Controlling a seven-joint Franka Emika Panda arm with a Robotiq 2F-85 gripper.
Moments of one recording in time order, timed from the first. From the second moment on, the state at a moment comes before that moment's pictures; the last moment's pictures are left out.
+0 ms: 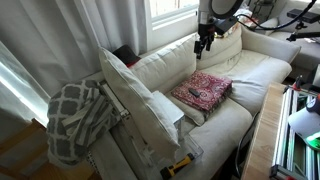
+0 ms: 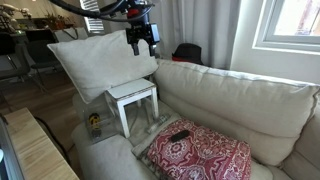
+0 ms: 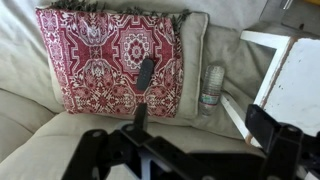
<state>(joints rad) -0.11 0.07 -0.01 -2.36 -0.15 2.42 0.05</state>
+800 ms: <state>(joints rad) -0.10 0.10 -0.02 -2.33 -0.14 2.41 0.03</state>
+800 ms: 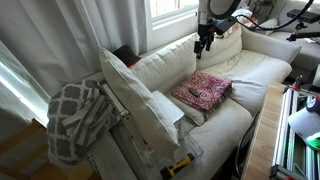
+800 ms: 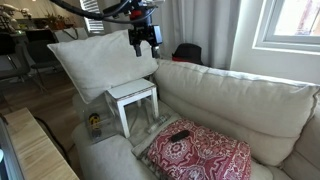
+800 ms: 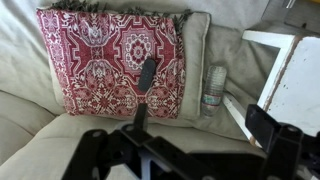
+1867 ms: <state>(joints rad) -0.16 0.77 -0.06 -1.90 -0.12 2.48 -0.18</state>
